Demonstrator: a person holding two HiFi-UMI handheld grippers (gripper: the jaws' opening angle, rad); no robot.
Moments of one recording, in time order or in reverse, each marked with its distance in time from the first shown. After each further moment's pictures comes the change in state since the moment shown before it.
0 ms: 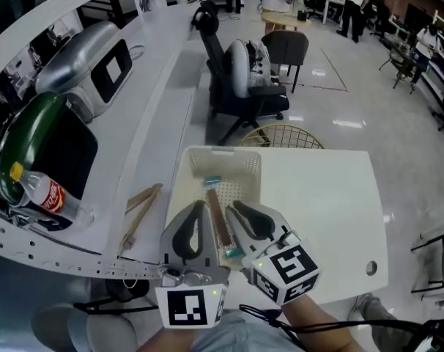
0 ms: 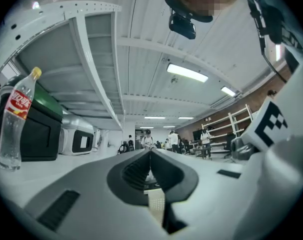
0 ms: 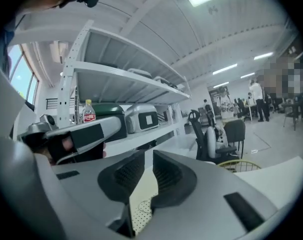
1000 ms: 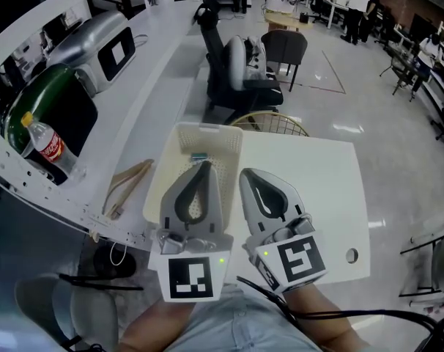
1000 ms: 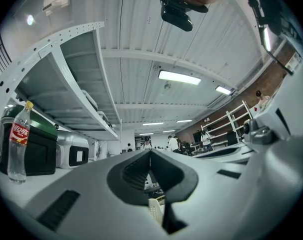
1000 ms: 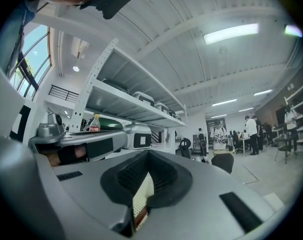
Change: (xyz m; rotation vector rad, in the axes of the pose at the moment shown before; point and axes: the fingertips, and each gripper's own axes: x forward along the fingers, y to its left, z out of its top) left arm -0.024 -0.078 0.050 0.076 -0.090 0.014; right arm -0.108 -0.008 0.062 -0.223 -0.231 -0.086
